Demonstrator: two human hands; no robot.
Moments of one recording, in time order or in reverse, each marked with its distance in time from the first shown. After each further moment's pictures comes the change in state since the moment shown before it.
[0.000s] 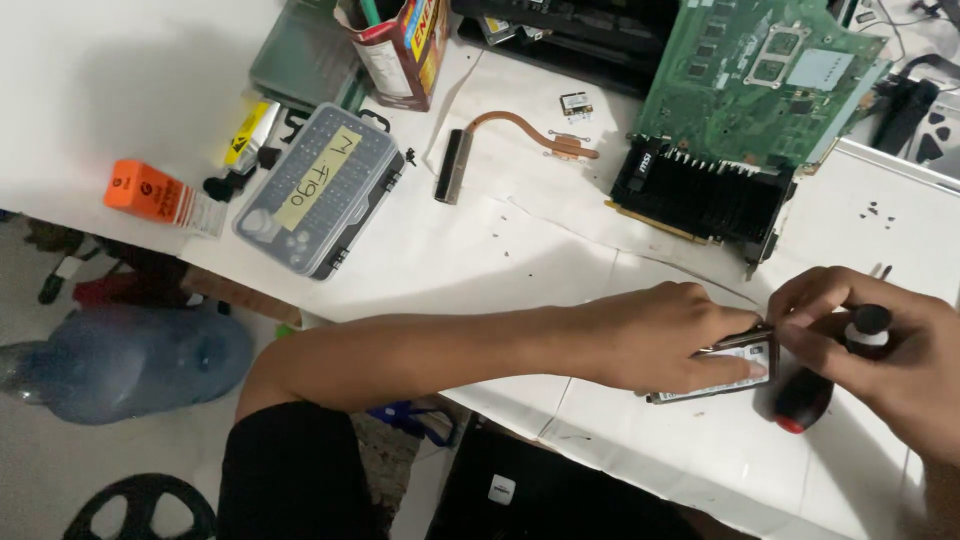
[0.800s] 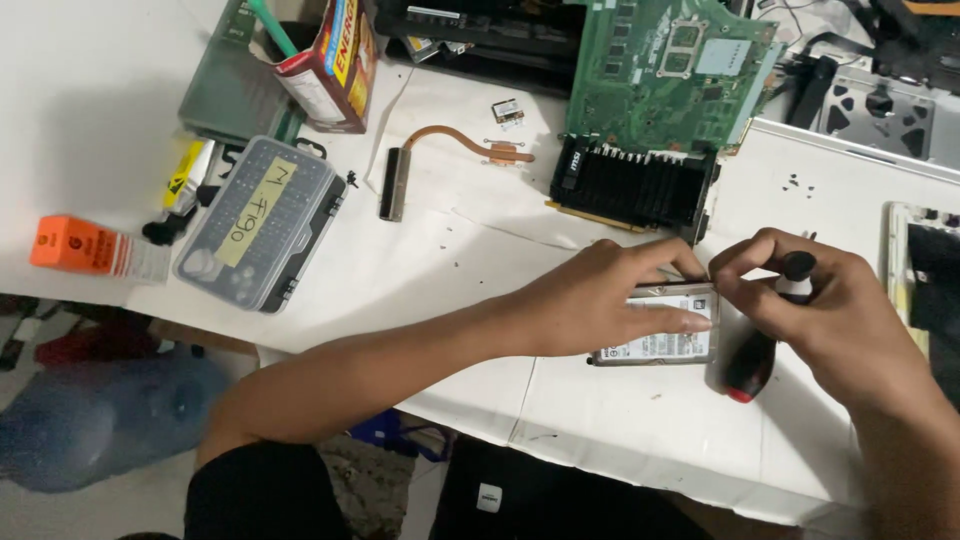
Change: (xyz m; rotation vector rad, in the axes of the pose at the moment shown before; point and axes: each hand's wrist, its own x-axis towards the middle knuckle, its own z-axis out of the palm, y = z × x) left_hand -0.004 0.008 -0.030 -0.243 0.069 -0.108; right_hand 0.005 -0.026 0.007 0.007 0.121 0.152
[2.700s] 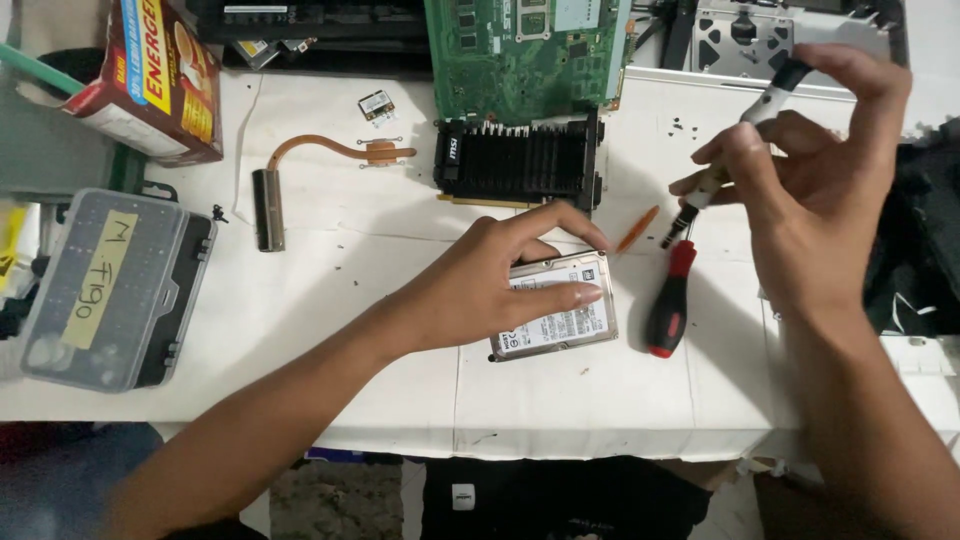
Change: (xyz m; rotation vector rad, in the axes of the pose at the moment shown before) left_hand 0.000 0.026 -0.024 -0.105 -0.138 -0.130; right_hand 0.001 -0.012 -0.012 0.135 0.356 -0.454
